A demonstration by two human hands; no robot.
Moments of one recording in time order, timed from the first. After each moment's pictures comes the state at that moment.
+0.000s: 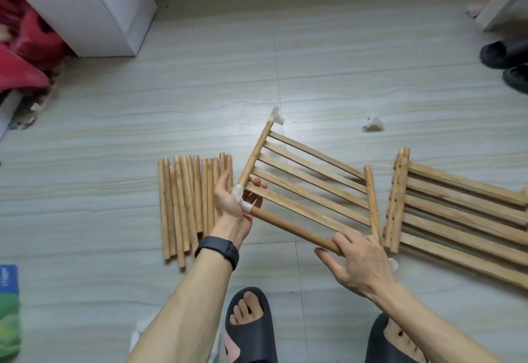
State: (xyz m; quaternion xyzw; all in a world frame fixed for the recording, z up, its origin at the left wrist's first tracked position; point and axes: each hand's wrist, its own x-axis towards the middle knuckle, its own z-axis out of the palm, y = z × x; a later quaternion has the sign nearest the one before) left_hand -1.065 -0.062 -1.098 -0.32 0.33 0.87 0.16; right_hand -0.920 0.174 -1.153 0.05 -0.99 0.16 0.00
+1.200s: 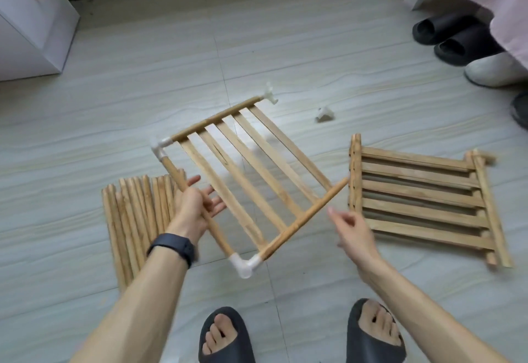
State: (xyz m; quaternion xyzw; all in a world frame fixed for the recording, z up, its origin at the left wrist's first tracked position) left_hand -1.105 -0.043 -1.106 -0.38 0.55 0.72 0.19; right_hand -0.938 0.211 -1.132 -0.43 -0.70 0.56 -0.05
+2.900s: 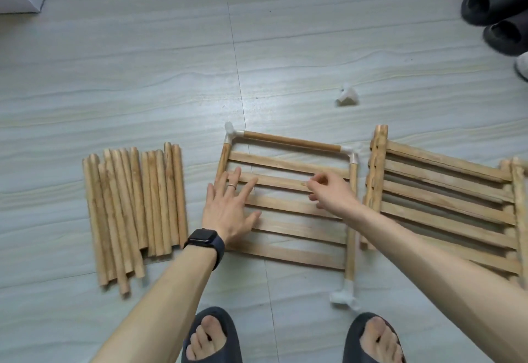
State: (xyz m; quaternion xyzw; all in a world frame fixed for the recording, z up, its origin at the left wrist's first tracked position) left_hand -1.088 -0.024 -1.208 0.21 0.94 0.02 0.26; right_hand -1.051 0.218 -1.172 -0.30 -0.81 0.46 -0.21
